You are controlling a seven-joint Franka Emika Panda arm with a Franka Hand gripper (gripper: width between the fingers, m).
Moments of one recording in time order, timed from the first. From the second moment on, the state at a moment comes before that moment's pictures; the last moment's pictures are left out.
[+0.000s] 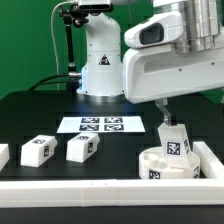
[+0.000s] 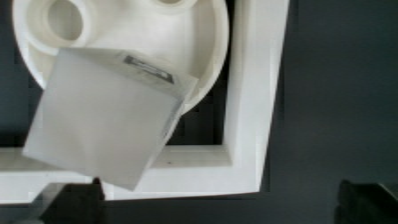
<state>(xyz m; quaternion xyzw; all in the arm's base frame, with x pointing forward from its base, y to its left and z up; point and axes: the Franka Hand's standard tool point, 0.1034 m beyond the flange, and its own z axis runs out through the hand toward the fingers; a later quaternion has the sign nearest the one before) 0.638 0.102 0.106 -1.00 -0.03 -0.02 0.08</state>
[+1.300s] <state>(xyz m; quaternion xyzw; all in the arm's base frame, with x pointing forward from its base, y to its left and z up) 0.621 0.084 0.083 -0.90 -0.43 -0.06 0.02</state>
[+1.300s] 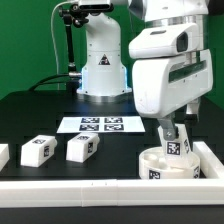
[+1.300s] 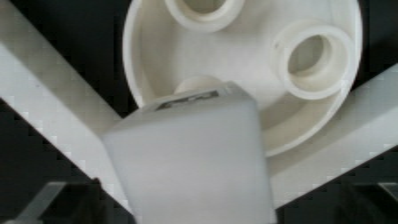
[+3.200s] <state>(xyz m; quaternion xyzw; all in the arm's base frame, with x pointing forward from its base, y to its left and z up) 0.619 0.089 0.073 -1.00 0.02 -0.06 0.05</state>
